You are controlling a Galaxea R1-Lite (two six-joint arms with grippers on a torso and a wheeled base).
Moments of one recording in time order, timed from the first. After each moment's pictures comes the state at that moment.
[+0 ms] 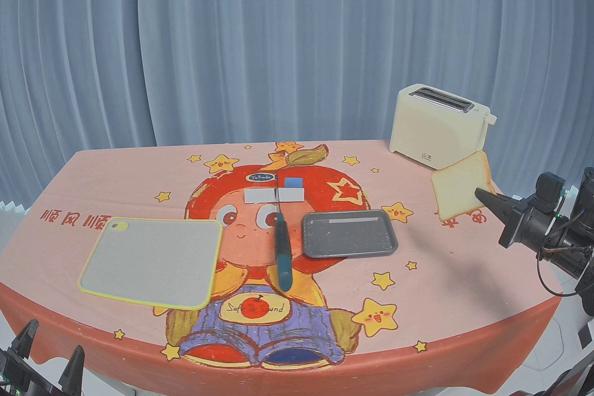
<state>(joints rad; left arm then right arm) -0.09 0.09 -0.02 -0.01 0.02 -0.02 0.22 1.51 -0.31 -1.04 0.26 0.17</state>
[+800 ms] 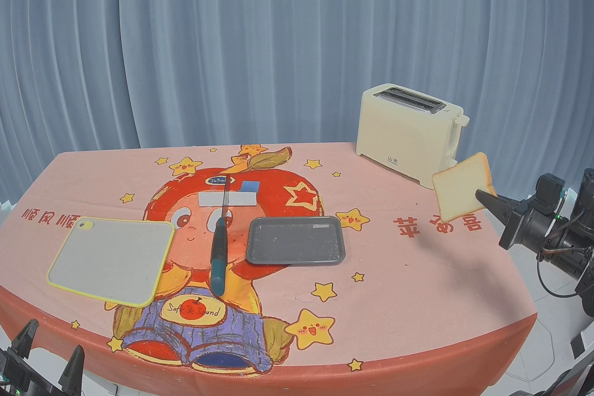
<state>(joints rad) -0.09 0.09 -0.02 -0.01 0.02 -0.02 0.21 1.51 -0.30 -1.04 0.26 0.14</state>
